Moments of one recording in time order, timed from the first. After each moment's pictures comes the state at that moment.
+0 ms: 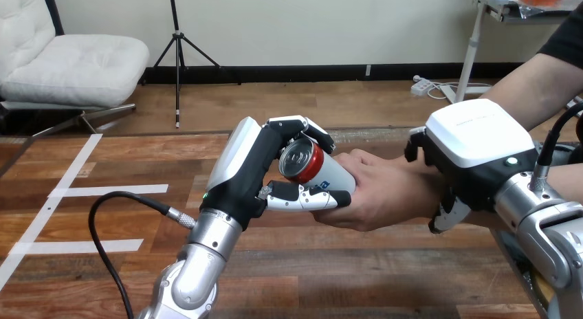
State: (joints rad) left arm -0.25 0.16 -0.22 0.31 0.39 -0.41 0.05; right arm -0.19 -0.67 0.20 -0.27 -1.04 0.10 0.40
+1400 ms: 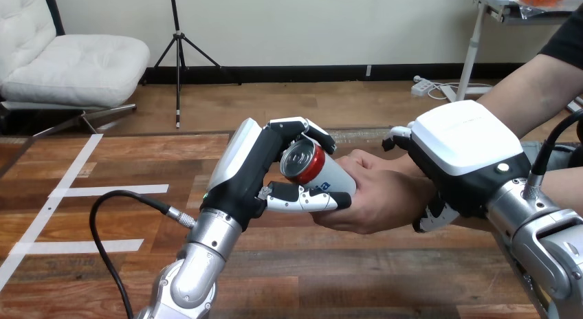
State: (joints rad) left arm -0.25 0.16 -0.21 0.31 0.37 -0.39 0.02; right arm -0.16 -0.67 0.20 -0.31 -1.02 0.04 0.35
